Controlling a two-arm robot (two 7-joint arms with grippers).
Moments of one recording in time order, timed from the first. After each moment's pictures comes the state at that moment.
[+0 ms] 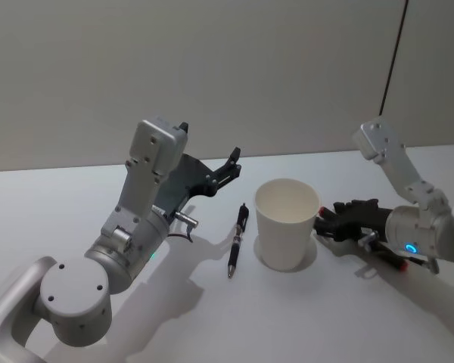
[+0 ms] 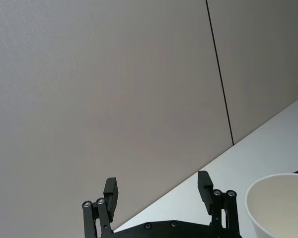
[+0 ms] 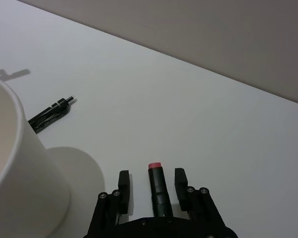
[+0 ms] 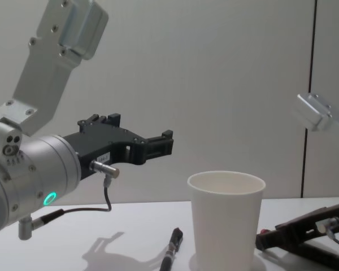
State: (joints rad) left arm -0.24 0.38 0.45 -1.63 -0.20 0.01 -0.01; right arm 0.39 0.26 -0.32 -1.40 0.07 0.66 0.46
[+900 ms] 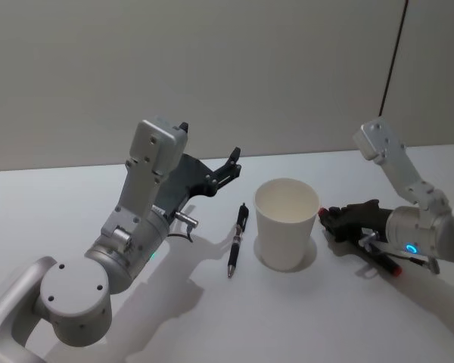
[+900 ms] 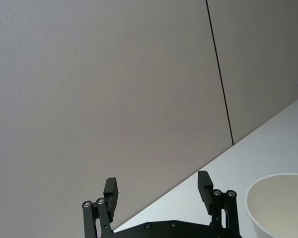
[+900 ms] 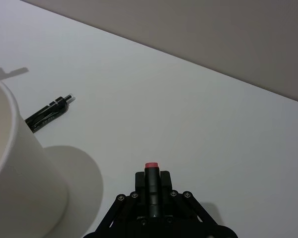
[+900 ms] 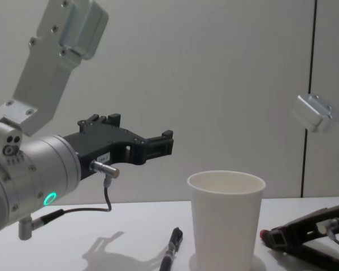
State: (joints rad) left arm -0.24 0.38 0.45 -1.63 -0.20 0.01 -0.01; right arm 0.39 0.26 -0.32 -1.40 0.07 0.66 0.46
